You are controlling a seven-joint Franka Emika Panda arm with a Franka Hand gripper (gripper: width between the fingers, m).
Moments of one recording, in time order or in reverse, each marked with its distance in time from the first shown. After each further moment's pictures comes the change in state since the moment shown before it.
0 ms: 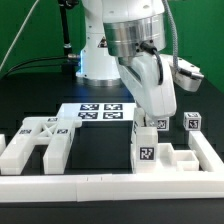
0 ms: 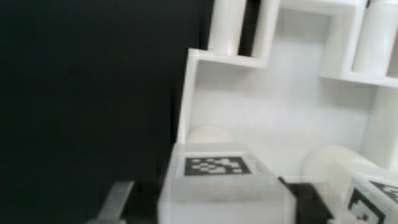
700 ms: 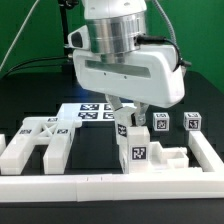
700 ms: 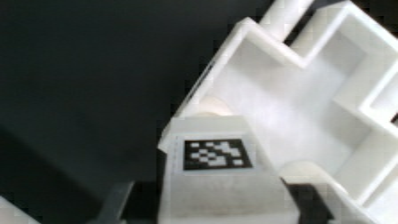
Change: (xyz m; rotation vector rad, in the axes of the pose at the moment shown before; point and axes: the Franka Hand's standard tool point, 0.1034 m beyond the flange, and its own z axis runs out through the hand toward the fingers) arm 0.031 0.005 -0.008 -0.016 0.024 -0.583
